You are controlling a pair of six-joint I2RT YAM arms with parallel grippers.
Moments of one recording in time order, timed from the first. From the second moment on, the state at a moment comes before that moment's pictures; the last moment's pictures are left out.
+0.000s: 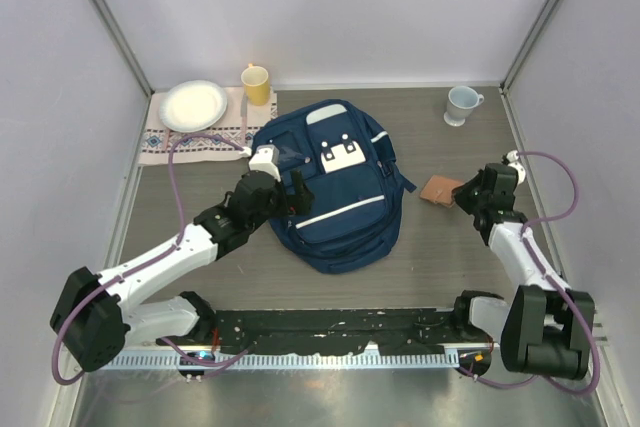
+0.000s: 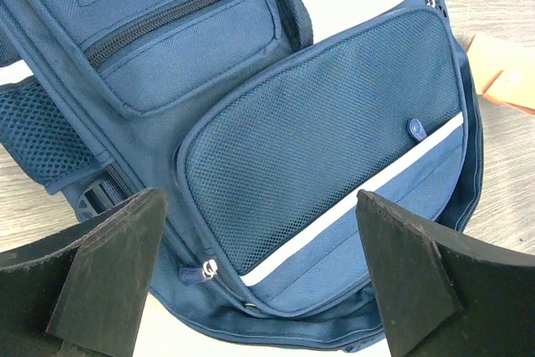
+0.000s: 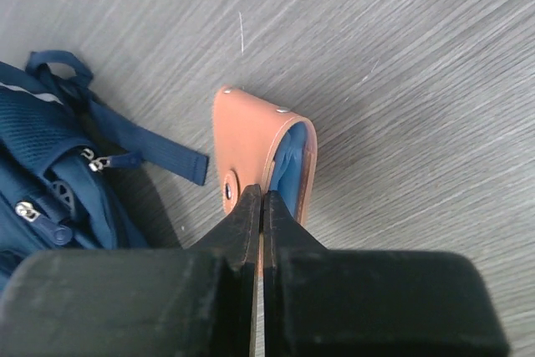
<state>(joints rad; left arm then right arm) -0.72 1.13 0.71 -0.10 -0.22 -0.60 -0.14 1.13 0.53 -0.07 -0.02 0.64</state>
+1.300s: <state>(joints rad) -0.72 0.94 0.47 0.36 -0.11 -0.68 0.02 0.91 0.61 0.14 -0.90 0.75</state>
